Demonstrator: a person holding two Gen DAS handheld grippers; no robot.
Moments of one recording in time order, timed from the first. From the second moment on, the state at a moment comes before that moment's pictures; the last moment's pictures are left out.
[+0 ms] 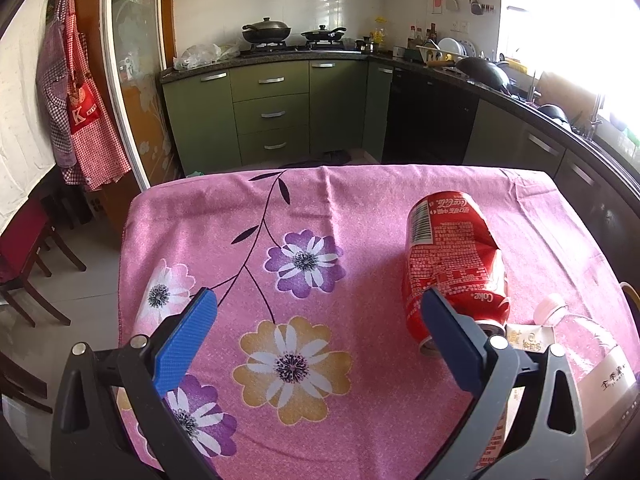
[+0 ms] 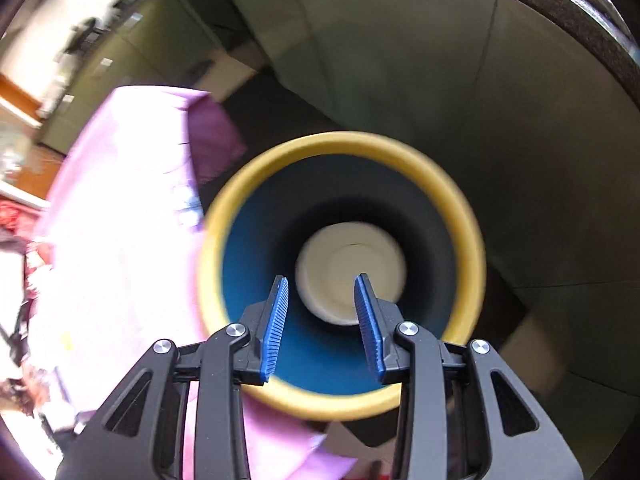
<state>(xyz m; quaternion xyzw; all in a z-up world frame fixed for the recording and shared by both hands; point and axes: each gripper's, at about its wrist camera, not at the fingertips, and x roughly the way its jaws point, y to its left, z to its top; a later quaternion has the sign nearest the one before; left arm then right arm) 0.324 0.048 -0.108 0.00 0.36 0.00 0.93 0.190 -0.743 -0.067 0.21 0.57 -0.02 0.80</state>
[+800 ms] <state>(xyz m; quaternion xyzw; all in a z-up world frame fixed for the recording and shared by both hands) 0.427 -0.017 -0.099 0.04 0.59 -0.07 0.80 0.174 -0.680 -0.078 0.24 0.54 0.06 0.80</state>
